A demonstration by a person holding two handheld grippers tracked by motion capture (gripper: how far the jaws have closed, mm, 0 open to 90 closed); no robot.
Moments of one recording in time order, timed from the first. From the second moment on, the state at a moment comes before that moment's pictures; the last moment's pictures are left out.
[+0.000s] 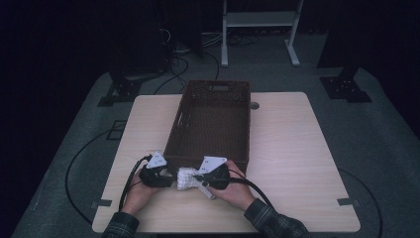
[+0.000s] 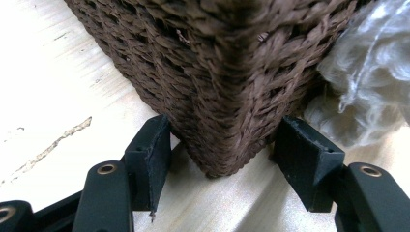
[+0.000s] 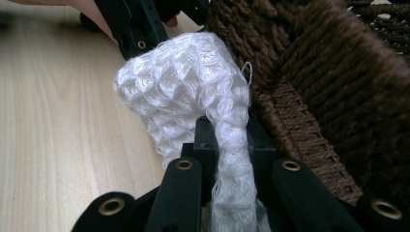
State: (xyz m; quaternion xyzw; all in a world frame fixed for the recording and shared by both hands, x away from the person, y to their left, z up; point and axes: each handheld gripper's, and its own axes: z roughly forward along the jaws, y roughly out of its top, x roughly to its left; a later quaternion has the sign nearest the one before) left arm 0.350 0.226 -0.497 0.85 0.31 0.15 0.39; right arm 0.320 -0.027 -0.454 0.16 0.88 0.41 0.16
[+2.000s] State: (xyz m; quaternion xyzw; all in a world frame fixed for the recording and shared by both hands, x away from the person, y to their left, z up) left arm 0.350 0.226 -0.498 0.85 0.31 0.15 0.39; right arm 0.309 -0.086 -0.385 0.21 0.82 0.49 0.19
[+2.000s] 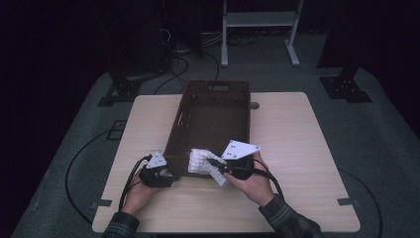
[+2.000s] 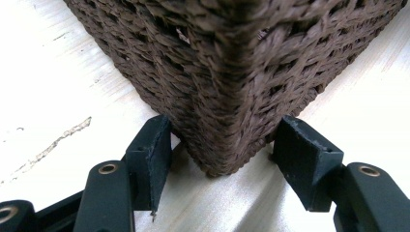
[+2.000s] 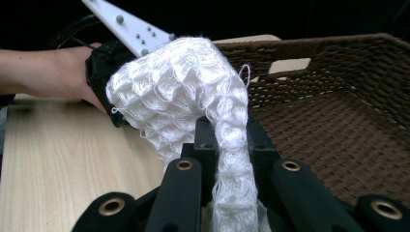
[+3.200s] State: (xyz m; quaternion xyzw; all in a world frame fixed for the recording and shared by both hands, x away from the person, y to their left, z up) left arm 0.350 0.226 -0.497 0.85 0.31 0.15 0.39; right arm 0.312 -0.225 -0.365 0.33 0.77 0.49 0.25
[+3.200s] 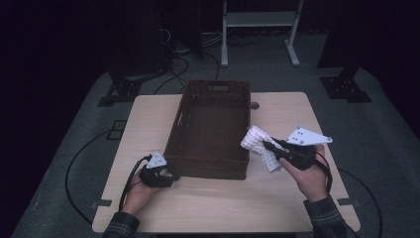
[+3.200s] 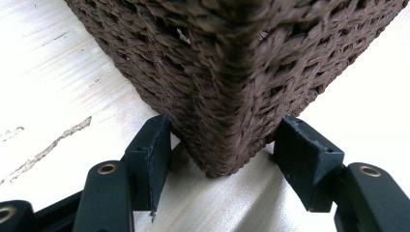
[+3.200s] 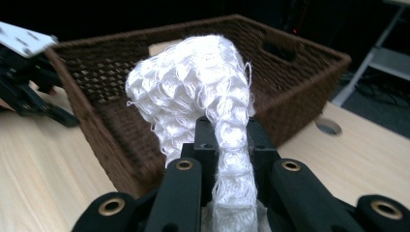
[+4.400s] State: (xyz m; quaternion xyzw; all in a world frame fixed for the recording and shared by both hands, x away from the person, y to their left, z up) left arm 0.326 0.247 -0.428 0.82 0.33 0.15 0.44; right arm 0.315 -0.271 -0.430 0.41 0.78 0.41 0.24
